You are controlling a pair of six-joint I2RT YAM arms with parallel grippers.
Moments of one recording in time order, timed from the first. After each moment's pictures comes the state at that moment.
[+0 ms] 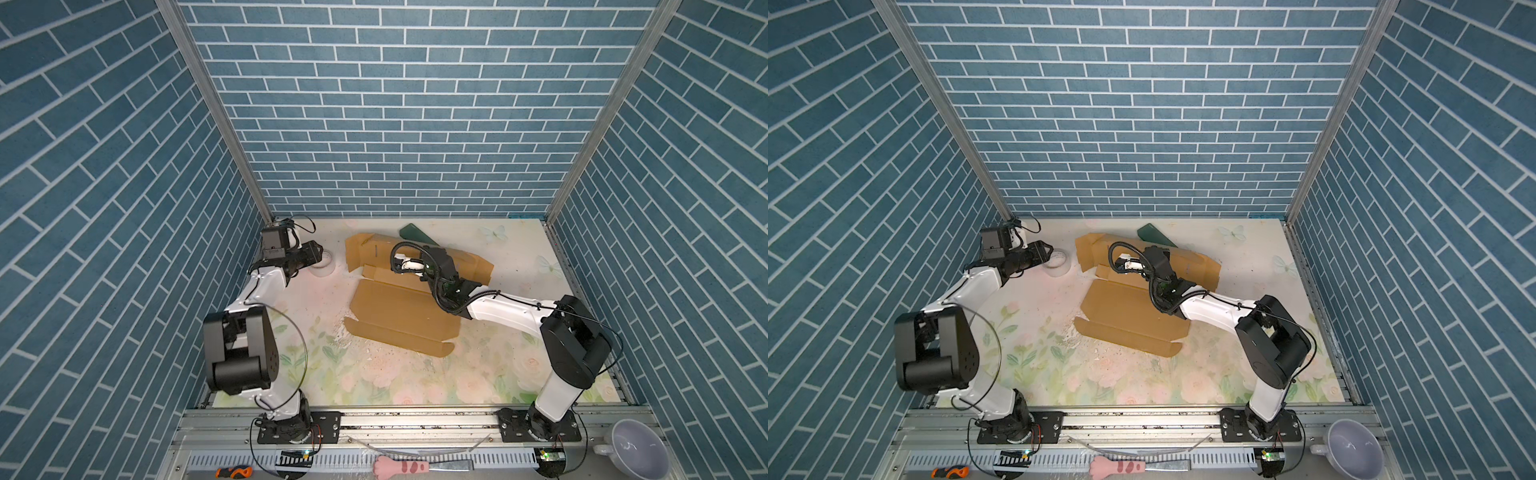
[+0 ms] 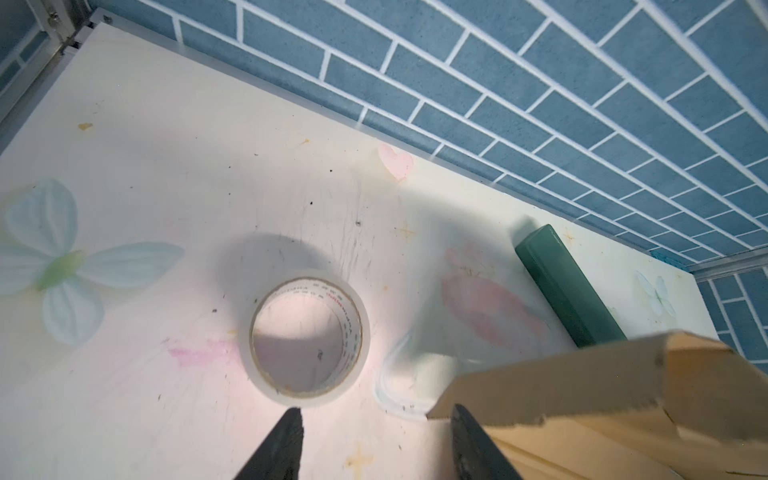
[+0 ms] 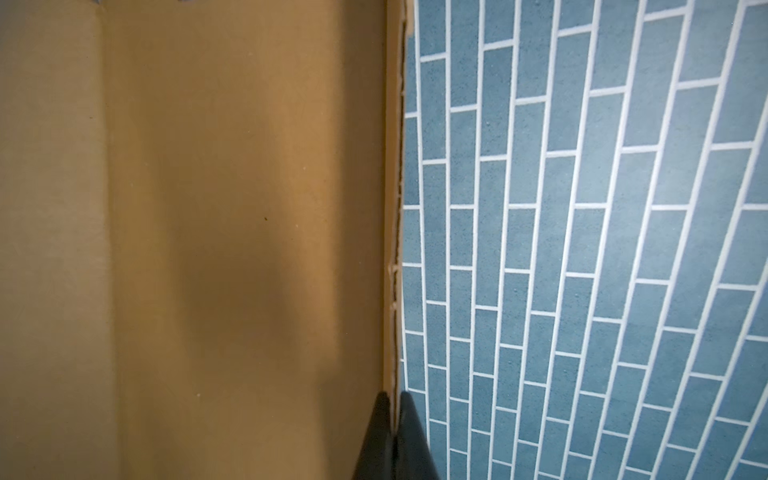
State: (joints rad) left arm 0.14 1.66 1.15 -0.17 0.37 -0.27; right arm 0.84 1.73 1.12 0.29 0.57 -1.28
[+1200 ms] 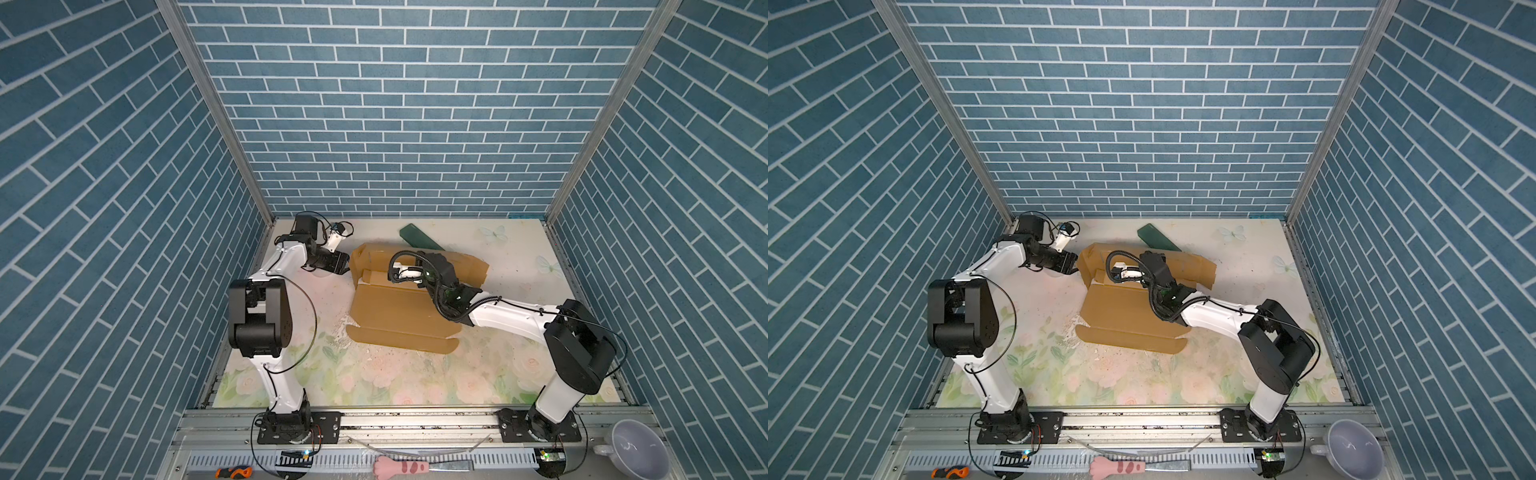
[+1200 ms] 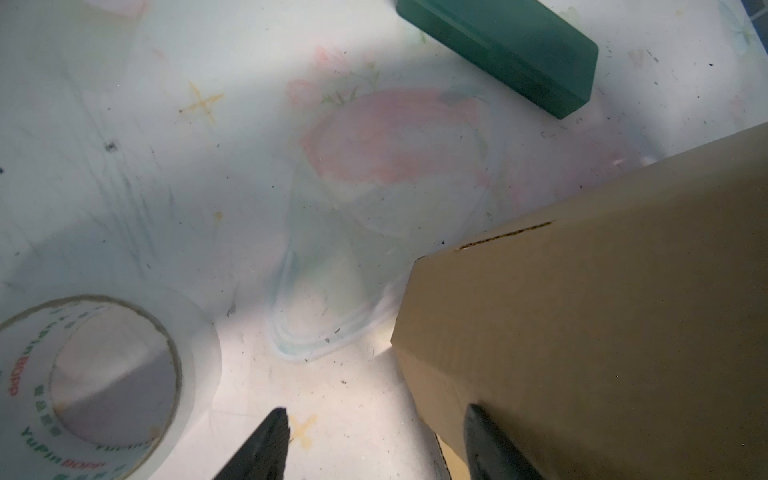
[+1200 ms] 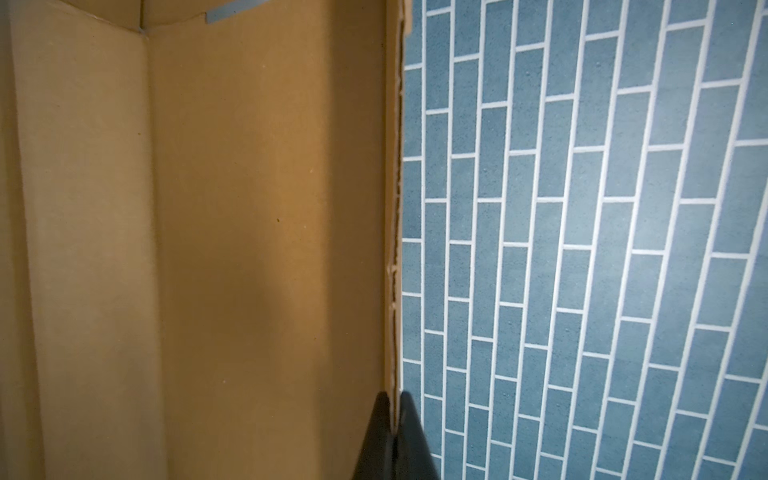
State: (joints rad) left arm -0.01 1.87 1.45 -0.69 0.52 0.34; right arm 0.88 1.70 1.07 0.32 0.51 -1.31
